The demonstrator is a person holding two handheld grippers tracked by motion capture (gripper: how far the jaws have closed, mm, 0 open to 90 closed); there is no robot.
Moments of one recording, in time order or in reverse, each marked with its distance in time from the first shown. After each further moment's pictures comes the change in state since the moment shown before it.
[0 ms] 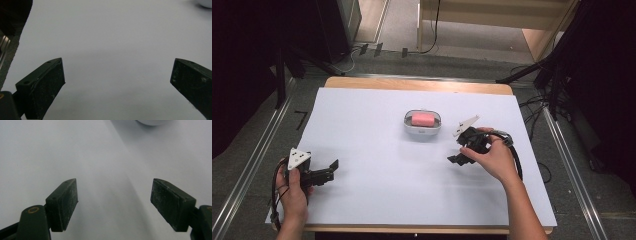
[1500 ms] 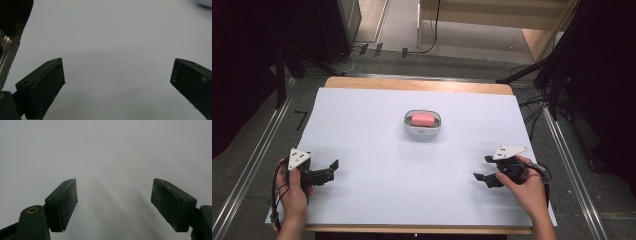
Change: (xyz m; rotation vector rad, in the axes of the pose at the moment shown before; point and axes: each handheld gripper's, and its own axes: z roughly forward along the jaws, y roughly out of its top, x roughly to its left) left arm -0.001 0.000 0.000 0.003 0.009 0.005; right arm 0.011 -0.119 -0.031 -0.247 -0.065 0.158
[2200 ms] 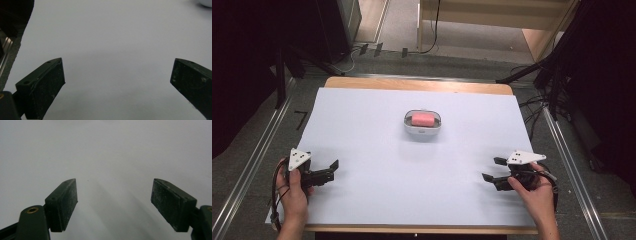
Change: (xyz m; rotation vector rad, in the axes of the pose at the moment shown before) left arm -0.001 0.000 0.000 -0.006 0.002 0.007; right arm -0.006 -0.026 -0.019 -0.126 -0.033 0.056
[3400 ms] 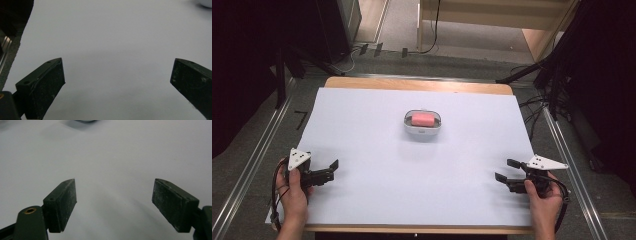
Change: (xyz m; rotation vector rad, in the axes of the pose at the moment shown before) left arm 0.001 0.000 0.000 0.003 -0.003 -0.009; right arm -0.021 -0.033 -0.023 -0.139 -0.022 0.127
